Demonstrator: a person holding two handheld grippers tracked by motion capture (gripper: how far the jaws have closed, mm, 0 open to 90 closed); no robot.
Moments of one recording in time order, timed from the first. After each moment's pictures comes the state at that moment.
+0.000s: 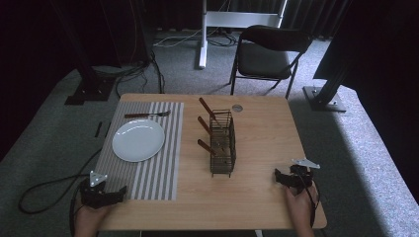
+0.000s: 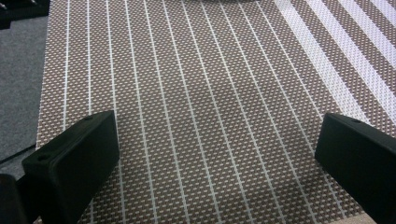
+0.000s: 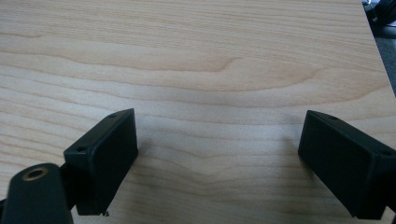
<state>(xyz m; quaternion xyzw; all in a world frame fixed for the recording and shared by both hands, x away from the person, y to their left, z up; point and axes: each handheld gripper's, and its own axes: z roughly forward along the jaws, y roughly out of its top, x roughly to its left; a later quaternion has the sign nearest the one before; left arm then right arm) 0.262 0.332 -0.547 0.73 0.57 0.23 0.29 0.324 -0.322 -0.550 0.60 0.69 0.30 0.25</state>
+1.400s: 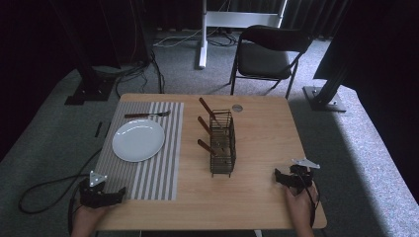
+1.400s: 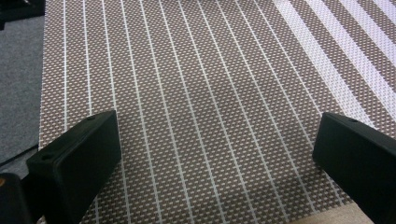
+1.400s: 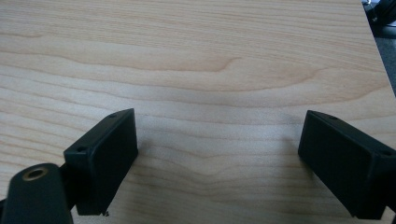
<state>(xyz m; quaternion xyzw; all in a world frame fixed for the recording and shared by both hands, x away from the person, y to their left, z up) 0.260 0.334 -0.544 0.74 0.56 0.23 0.29 0.324 -0.322 -0.550 0.60 0.69 0.30 0.25</state>
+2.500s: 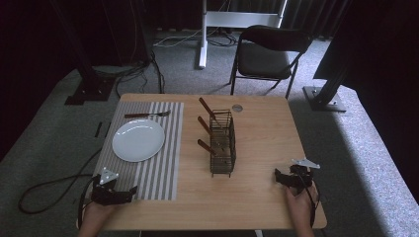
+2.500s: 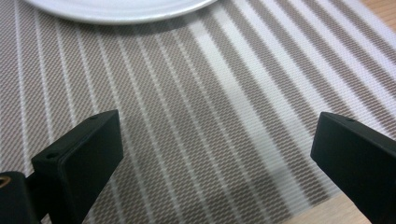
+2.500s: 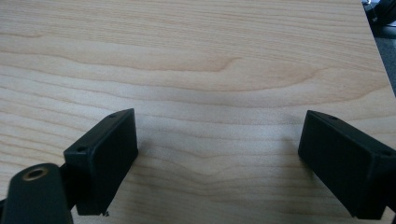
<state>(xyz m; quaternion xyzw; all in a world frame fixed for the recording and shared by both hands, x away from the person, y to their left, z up) 0.269 0.300 -0.532 0.77 0.51 0.20 0.32 0.324 -0.322 -0.550 0.60 0.69 0.30 0.25</state>
